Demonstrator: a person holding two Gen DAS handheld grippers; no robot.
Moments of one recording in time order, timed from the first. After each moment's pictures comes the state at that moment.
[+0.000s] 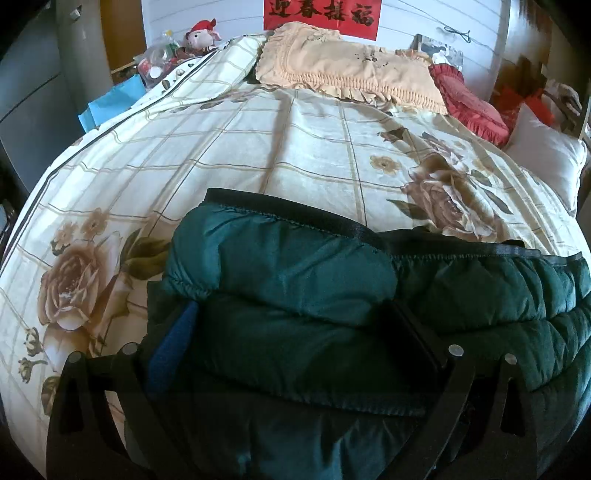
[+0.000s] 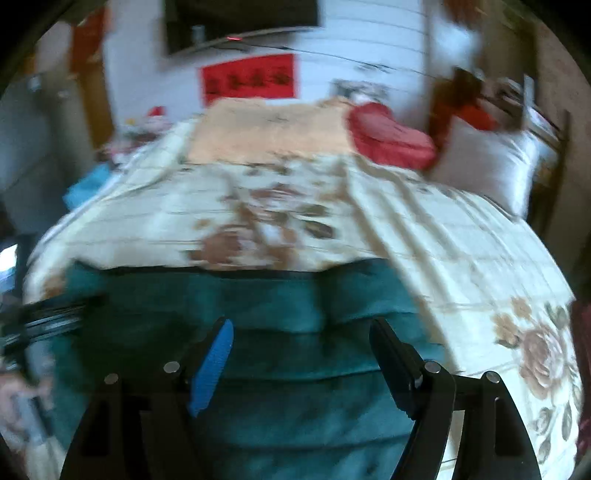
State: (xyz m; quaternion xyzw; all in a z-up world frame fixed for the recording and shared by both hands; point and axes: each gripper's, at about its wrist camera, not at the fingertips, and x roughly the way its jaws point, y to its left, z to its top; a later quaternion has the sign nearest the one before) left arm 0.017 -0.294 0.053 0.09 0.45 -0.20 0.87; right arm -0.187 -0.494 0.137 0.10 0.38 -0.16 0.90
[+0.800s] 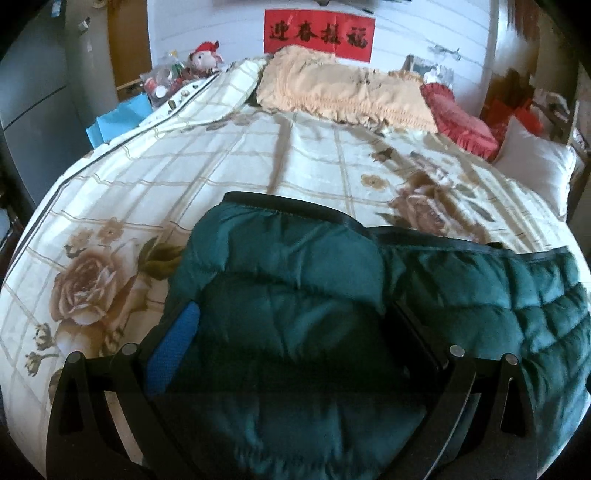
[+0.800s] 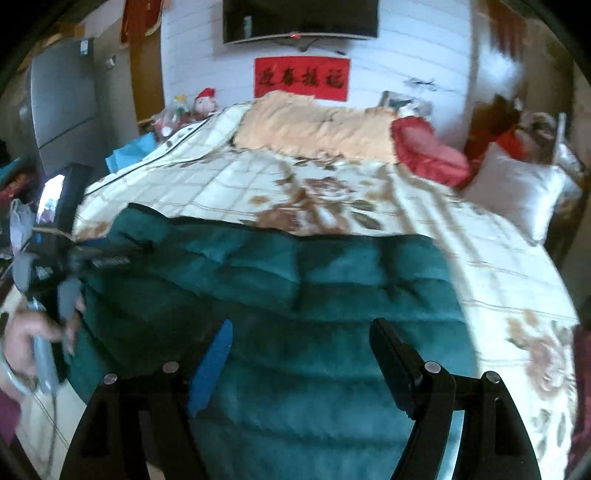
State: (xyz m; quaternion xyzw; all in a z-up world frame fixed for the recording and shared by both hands) left arm -0.013 -0.275 0.079 0.08 0.41 -0.21 0.89; right arm -0.242 -0.463 0.130 0.05 0.39 -0.16 0.91
